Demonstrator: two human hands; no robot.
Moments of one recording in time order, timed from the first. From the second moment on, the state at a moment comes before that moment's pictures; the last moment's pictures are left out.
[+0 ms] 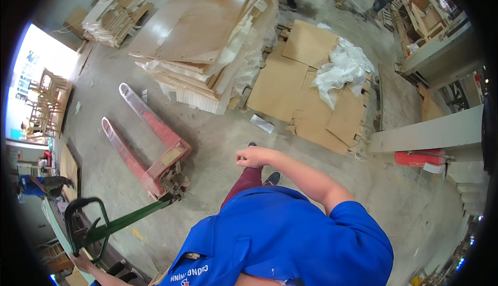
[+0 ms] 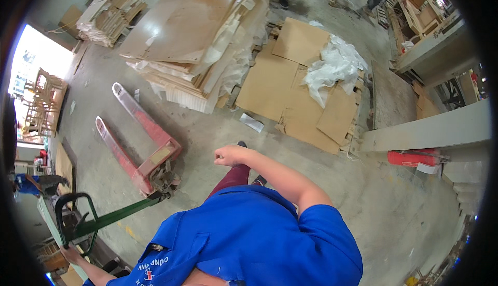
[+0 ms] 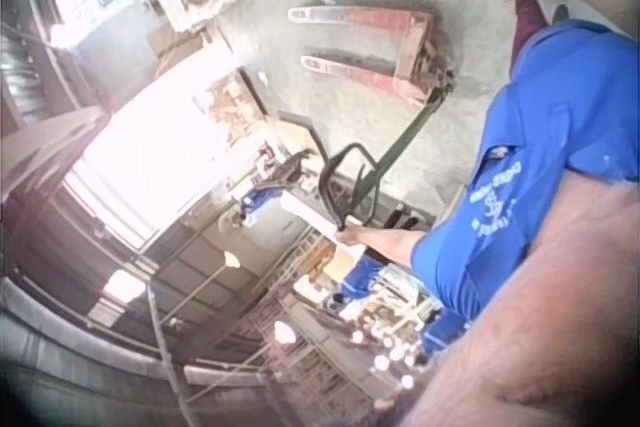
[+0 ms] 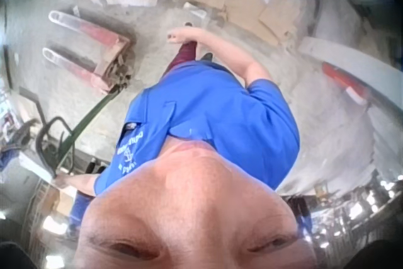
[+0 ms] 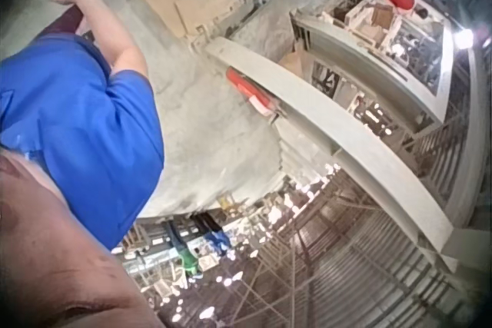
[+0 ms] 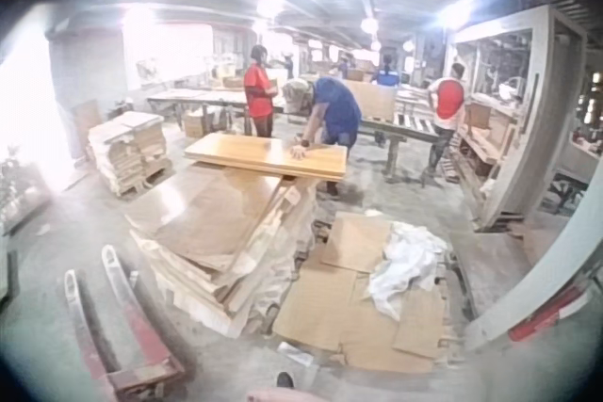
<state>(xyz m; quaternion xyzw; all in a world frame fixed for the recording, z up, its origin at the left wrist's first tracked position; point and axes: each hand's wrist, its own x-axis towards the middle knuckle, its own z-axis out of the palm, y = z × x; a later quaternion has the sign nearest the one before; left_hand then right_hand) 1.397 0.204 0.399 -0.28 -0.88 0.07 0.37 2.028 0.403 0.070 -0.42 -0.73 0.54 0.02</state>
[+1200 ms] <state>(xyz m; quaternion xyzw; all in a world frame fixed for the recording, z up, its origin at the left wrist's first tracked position) 2.295 0.702 0.030 -0.83 -0.40 0.18 -0.36 2.560 0.203 -0.104 -0.86 0.10 0.46 0.21</state>
